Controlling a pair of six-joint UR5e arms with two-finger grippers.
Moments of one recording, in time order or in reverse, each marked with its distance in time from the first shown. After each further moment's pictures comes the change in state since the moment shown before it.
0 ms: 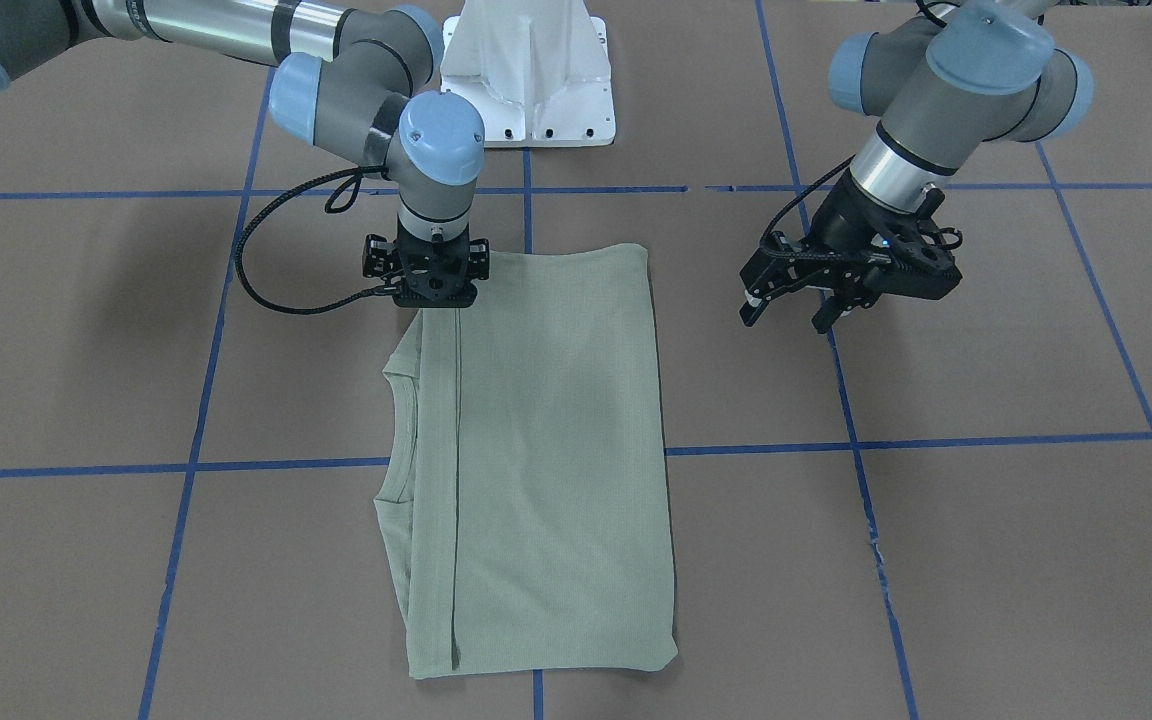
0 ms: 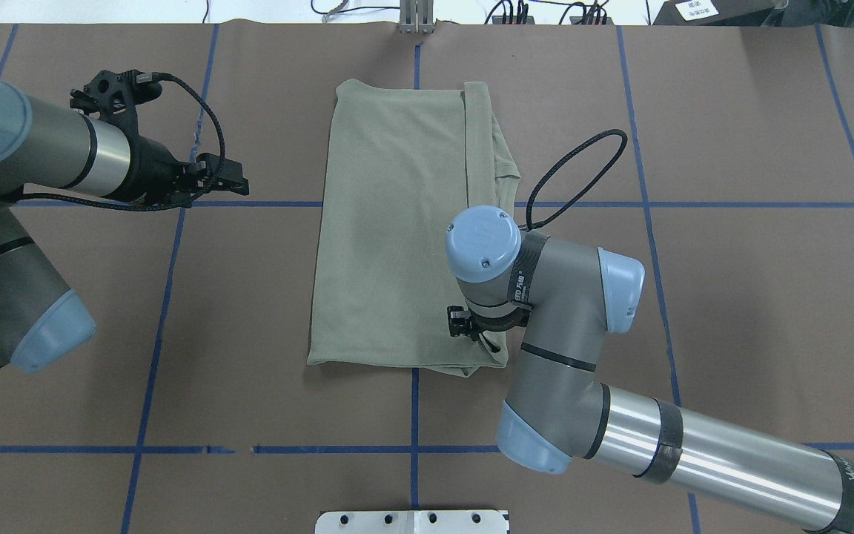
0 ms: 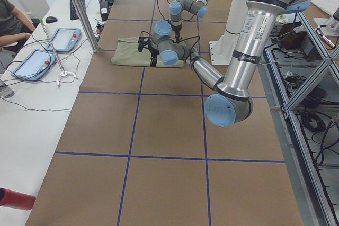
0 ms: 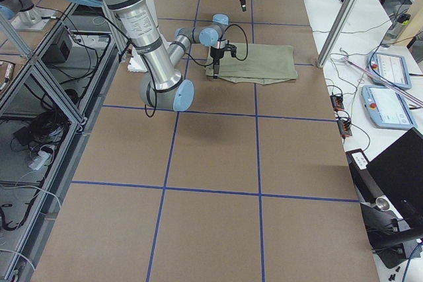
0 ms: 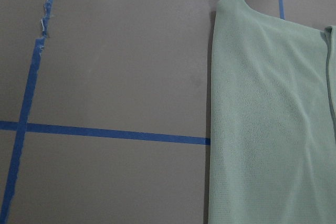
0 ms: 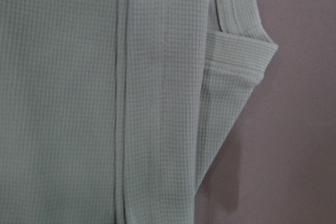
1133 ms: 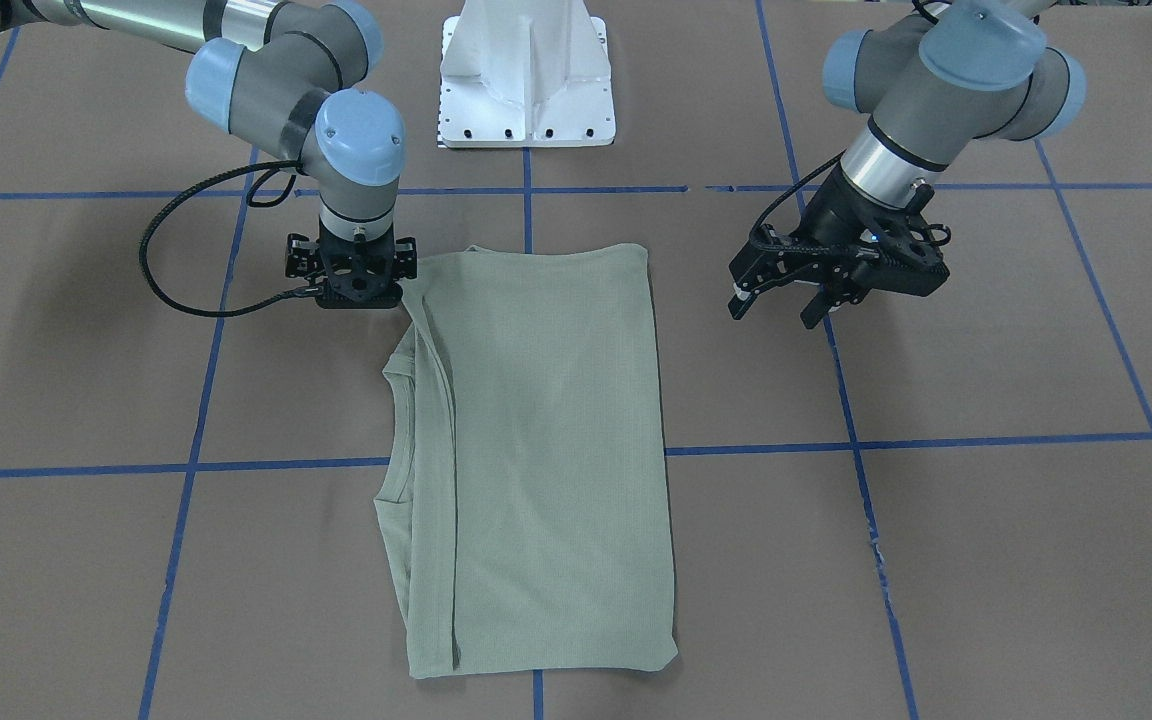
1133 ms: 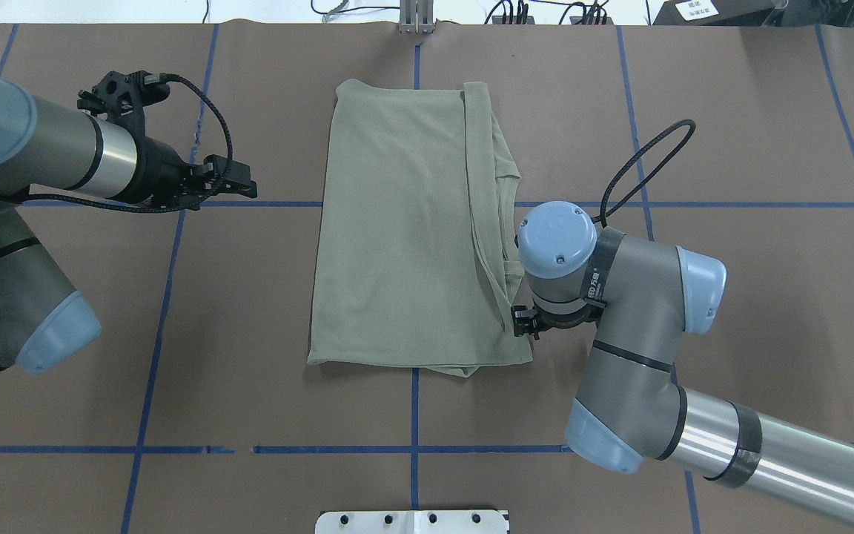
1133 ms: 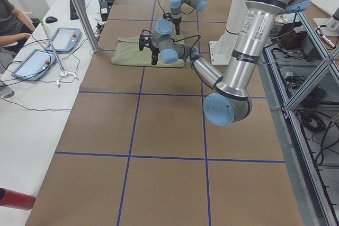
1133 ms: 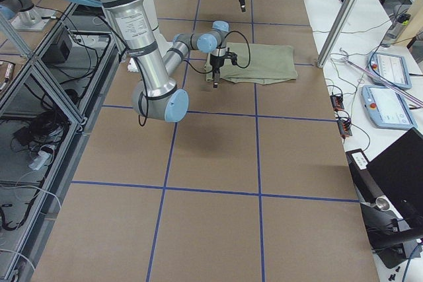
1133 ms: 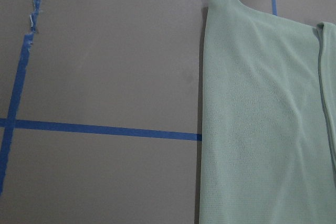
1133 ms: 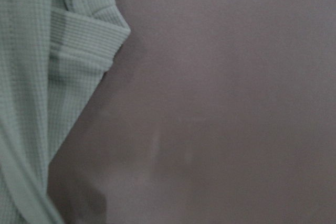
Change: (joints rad) left arm 0.008 -0.014 -0.004 -0.003 -0.016 -0.004; right arm 0.050 -0.159 0.143 -0.054 -0.006 -0.105
